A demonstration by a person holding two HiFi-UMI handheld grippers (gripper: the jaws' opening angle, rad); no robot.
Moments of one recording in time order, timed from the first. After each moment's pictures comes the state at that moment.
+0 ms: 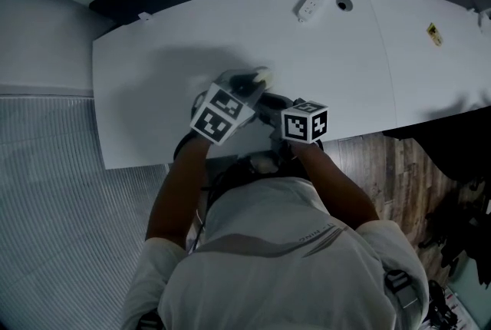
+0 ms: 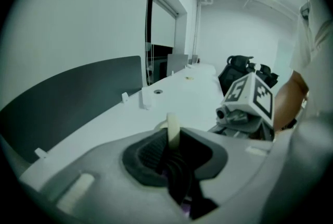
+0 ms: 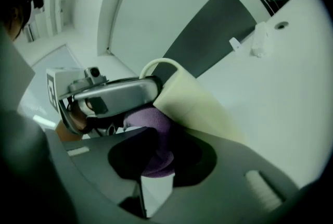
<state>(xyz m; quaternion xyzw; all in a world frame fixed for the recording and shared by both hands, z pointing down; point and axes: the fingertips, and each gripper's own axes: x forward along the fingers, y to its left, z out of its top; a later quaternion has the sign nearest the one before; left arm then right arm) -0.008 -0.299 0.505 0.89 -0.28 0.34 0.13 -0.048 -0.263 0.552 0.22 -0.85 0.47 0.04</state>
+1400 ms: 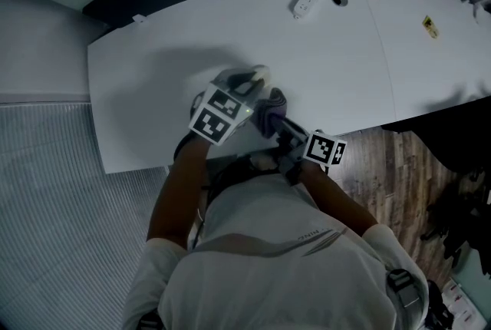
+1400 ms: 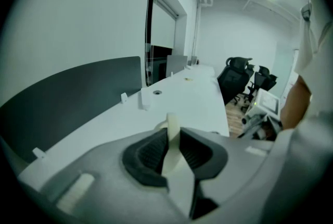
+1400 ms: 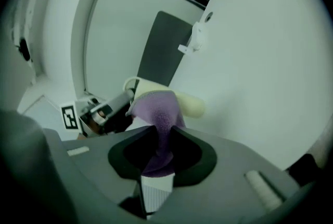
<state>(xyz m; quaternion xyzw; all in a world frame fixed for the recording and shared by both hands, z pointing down) -0.009 -0.299 0.505 0.89 -0.27 0.33 0.13 0.020 -0.215 0.579 0.33 -0.71 0.61 -0.09</state>
